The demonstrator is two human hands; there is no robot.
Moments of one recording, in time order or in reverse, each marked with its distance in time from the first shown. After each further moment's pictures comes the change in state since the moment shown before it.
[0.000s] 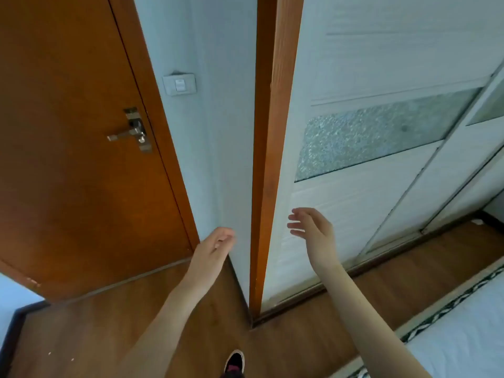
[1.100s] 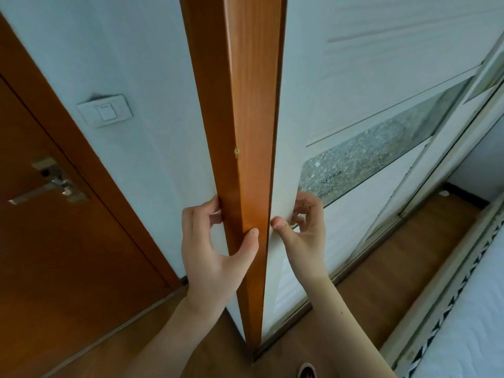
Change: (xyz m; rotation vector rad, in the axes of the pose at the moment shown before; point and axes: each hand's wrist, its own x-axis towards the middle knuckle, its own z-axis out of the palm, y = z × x) left_hand 0.164 0.096 0.019 -0.016 0.395 0.644; right_hand 0.152 -0.001 0.033 0.061 0.206 -0.415
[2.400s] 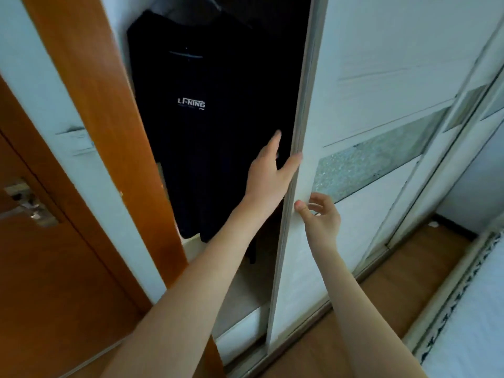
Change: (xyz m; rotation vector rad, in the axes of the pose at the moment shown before) left_hand 0.111 0.122 0.184 -0.242 -0.404 -0.163; right_hand 0.124 0.020 -0.130 -0.057 0.252 0.179
